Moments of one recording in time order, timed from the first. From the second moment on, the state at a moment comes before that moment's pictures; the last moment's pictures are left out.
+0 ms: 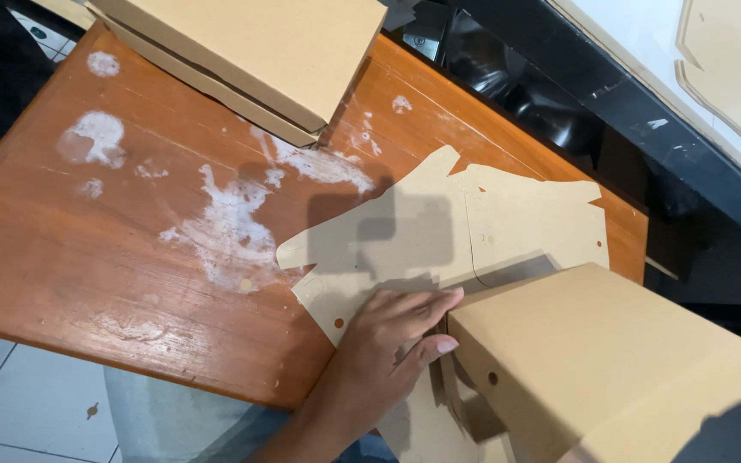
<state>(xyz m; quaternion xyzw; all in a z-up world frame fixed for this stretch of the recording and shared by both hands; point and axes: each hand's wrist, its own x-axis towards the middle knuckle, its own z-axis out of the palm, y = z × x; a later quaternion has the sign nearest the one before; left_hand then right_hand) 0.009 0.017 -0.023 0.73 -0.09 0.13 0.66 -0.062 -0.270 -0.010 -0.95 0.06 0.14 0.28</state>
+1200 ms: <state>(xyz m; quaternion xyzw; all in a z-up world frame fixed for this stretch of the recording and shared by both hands) 0.053 0.053 0.030 0.92 0.16 -0.02 0.36 0.063 -0.222 0.055 -0.89 0.15 0.09 0.42</state>
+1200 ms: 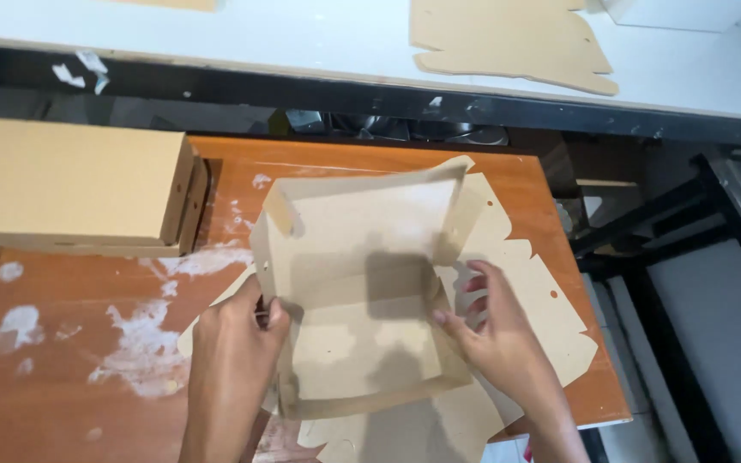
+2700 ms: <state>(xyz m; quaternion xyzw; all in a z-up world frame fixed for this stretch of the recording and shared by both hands) 0.021 -0.020 0.070 0.81 0.27 -0.11 0.51 0.029 -0.169 0.006 -0.55 0.13 0.03 0.82</state>
